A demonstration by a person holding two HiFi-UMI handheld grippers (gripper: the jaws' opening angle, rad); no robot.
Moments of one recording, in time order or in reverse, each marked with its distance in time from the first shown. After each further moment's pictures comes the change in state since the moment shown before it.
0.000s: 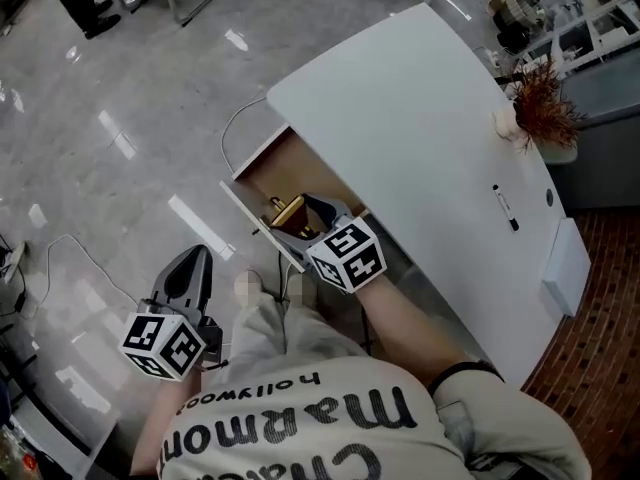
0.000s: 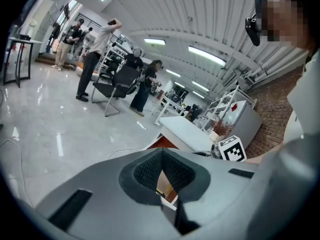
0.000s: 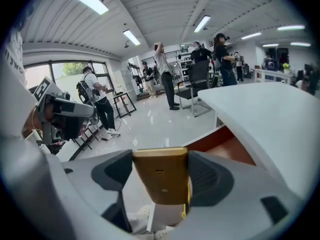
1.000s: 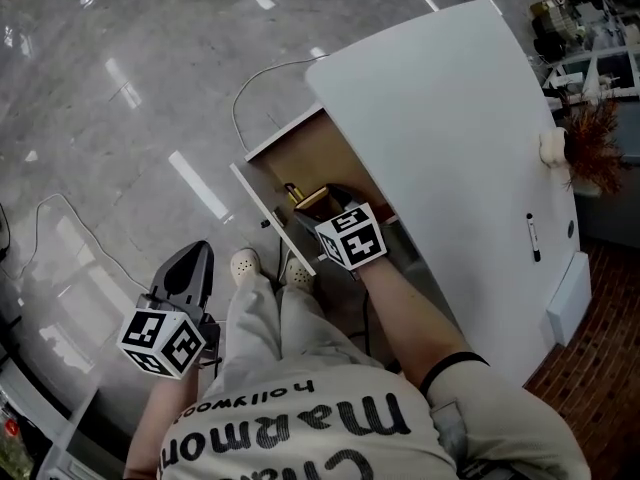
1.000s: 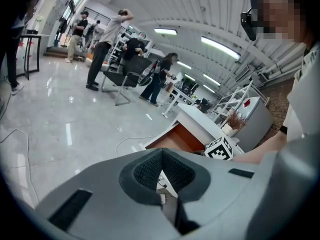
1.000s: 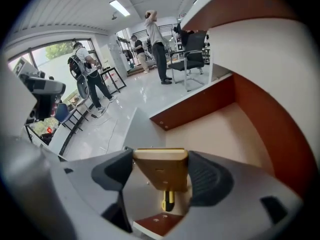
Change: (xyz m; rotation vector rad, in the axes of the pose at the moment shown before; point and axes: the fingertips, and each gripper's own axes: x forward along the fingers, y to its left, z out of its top) left arm 0.035 0.064 -0.049 -0.064 0.093 0.086; right arm 0.090 -0.071 -0.092 0.022 0.281 -0.080
